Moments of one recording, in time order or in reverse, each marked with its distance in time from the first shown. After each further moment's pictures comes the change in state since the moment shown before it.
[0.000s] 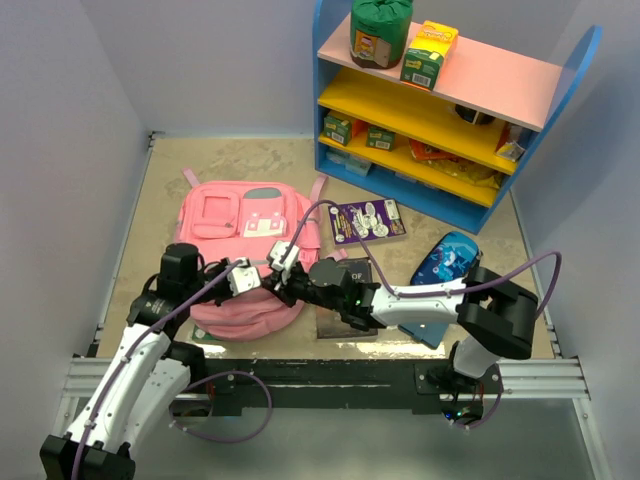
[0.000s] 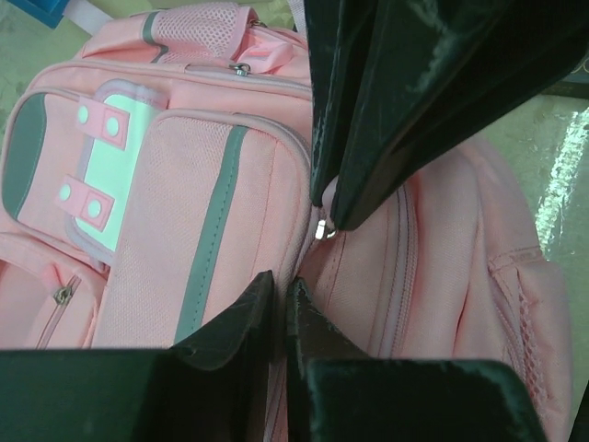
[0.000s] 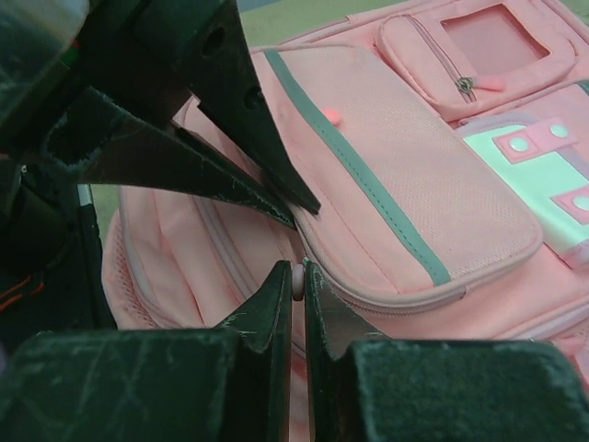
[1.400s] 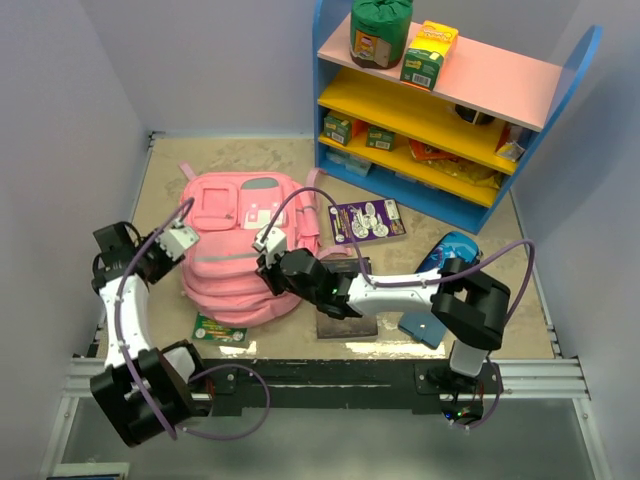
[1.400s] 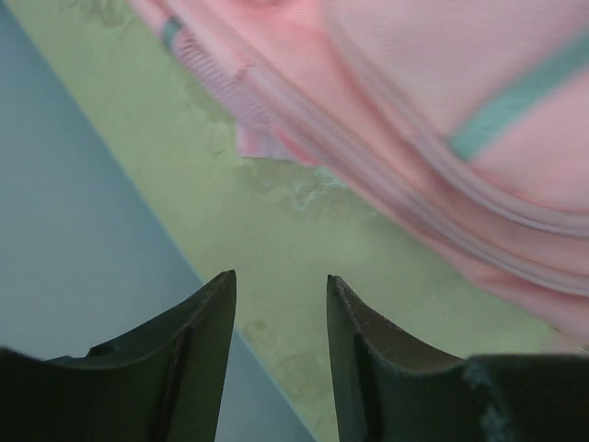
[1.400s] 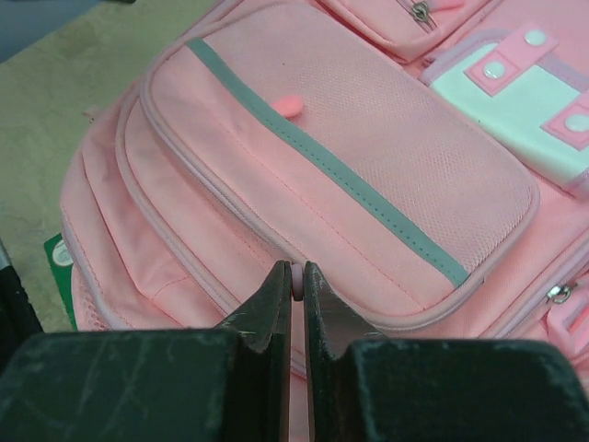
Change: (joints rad) left arm 0.726 0.423 0.201 0.012 -0.213 0.352; right arm -0.005 0.166 0.227 -0.209 0.216 0.136
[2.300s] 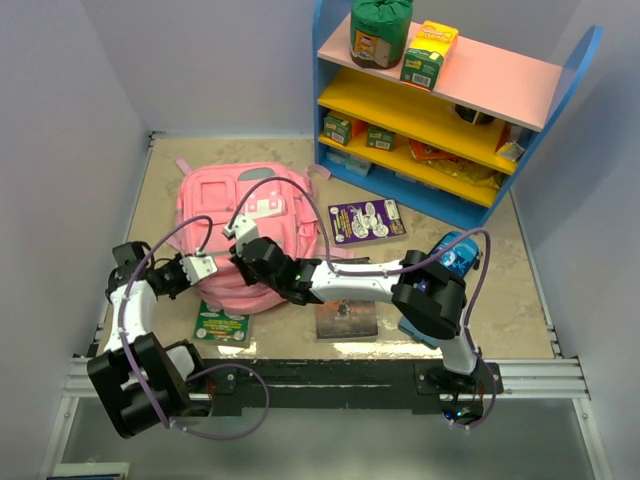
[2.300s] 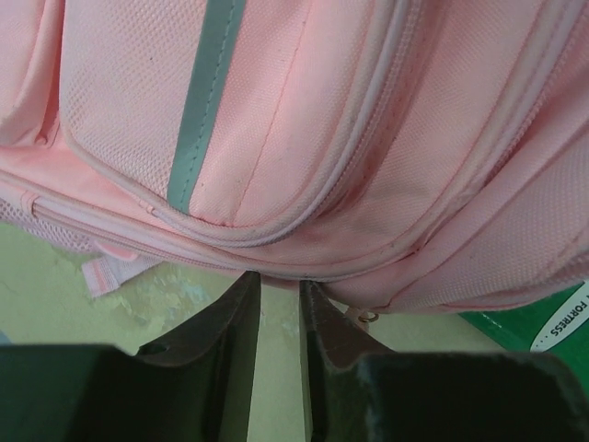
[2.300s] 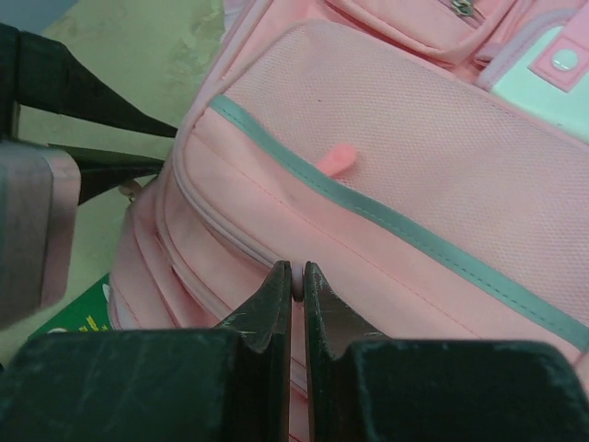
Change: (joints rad) left arm -0.021 0.014 -0.205 -0.028 0.341 0.284; right arm 0.004 0.240 0.355 -0.218 0.071 0.078
